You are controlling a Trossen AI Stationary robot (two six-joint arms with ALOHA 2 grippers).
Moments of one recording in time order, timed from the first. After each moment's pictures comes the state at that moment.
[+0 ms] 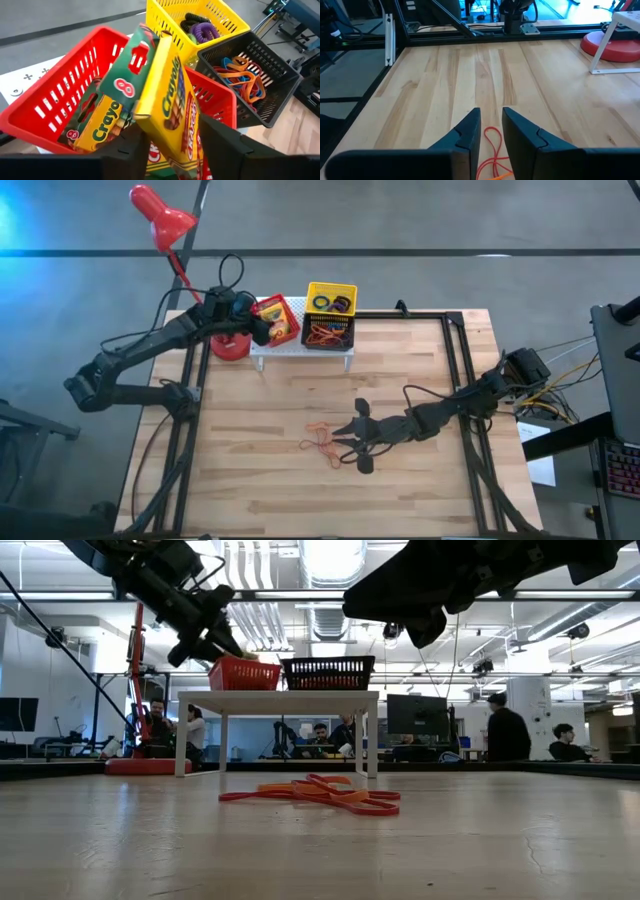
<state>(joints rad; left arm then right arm) 0.73 1.13 0.84 -0.30 0.17 -0.29 0.38 1.60 0.76 0.49 0.34 0.23</state>
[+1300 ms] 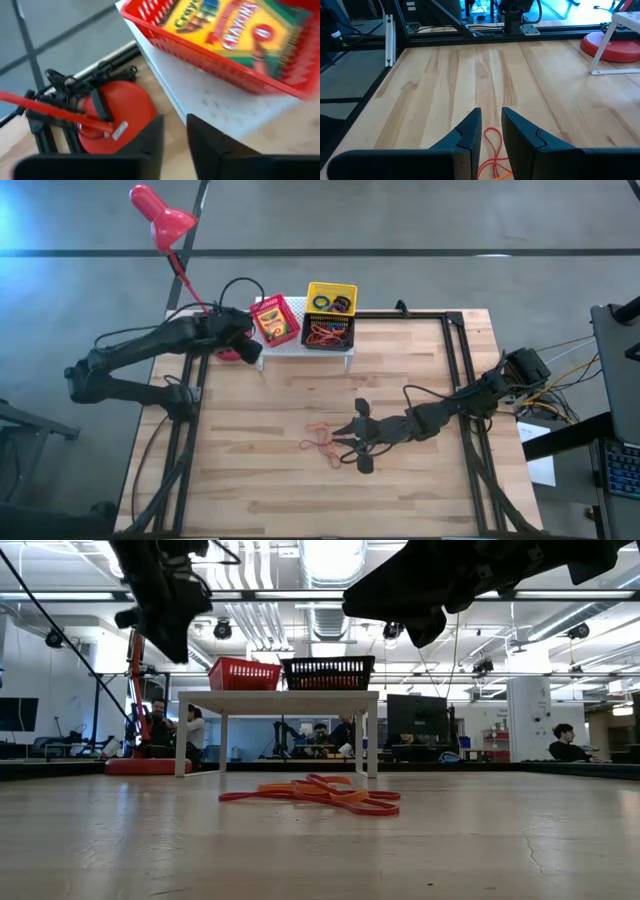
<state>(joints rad) 0.45 1.13 1.03 -0.98 -0.44 -0.43 0.38 1.60 0.76 0.49 0.34 0.23</state>
